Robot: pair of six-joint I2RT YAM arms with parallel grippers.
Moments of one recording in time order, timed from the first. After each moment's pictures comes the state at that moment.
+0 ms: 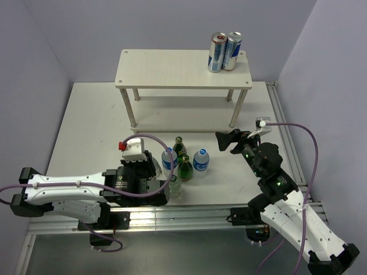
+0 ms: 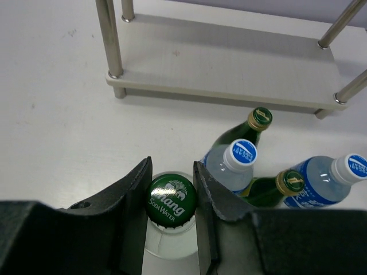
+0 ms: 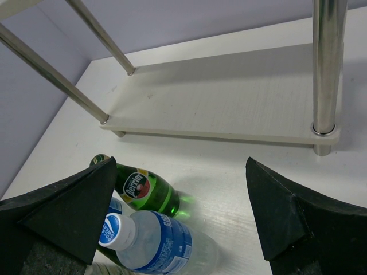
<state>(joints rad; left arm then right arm) -1.55 1.17 1.18 -1.36 -1.32 -1.56 0.51 0.52 0.56 -0.13 0.16 0.46</state>
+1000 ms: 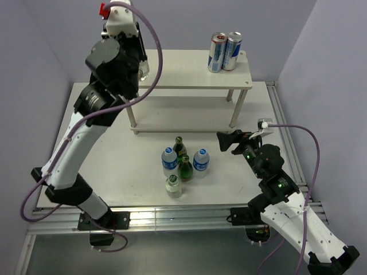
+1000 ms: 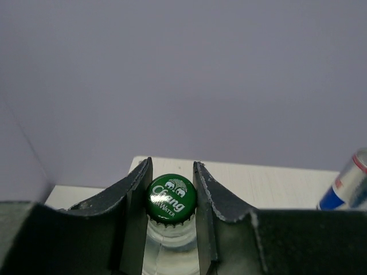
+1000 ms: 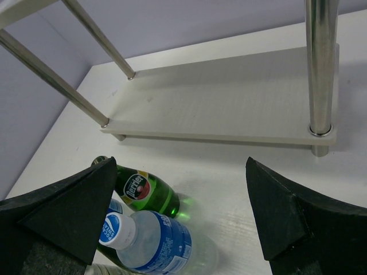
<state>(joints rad) -0.84 1.54 2.18 -0.36 -0.87 0.14 0.51 0.50 0.55 -0.13 0.18 0.46</state>
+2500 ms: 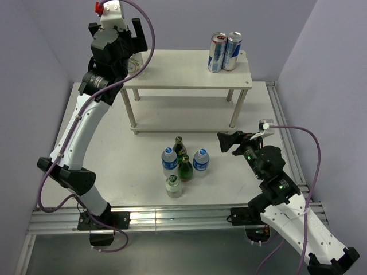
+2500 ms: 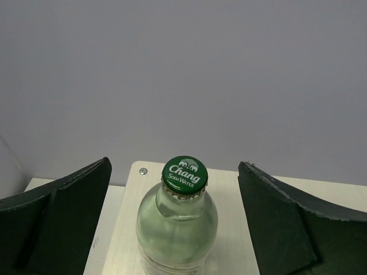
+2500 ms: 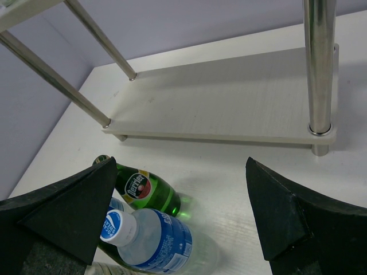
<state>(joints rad) -0.47 1.68 2.12 -0.32 -0.51 -0.07 0.51 0.47 0.55 -0.14 0.18 0.47</state>
